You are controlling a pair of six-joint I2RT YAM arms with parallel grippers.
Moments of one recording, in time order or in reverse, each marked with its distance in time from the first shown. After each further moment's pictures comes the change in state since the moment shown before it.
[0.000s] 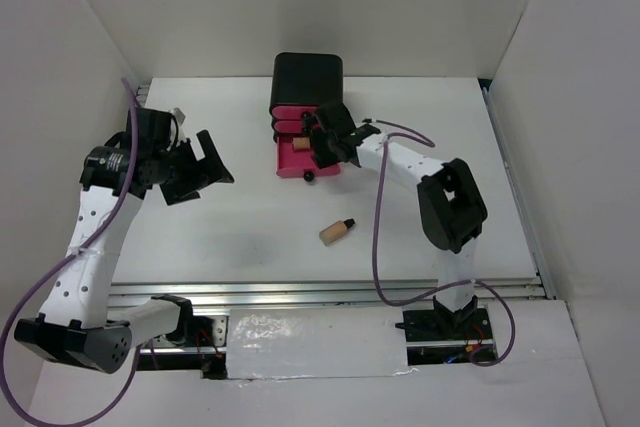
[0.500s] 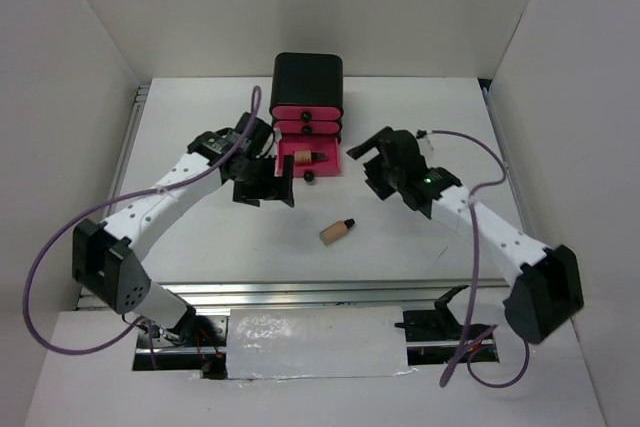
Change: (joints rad) left arm -0.367 0.310 -0.079 0.218 -0.036 0.058; right arm -0.060 -0.675 -0.546 0.034 -0.014 -0.399
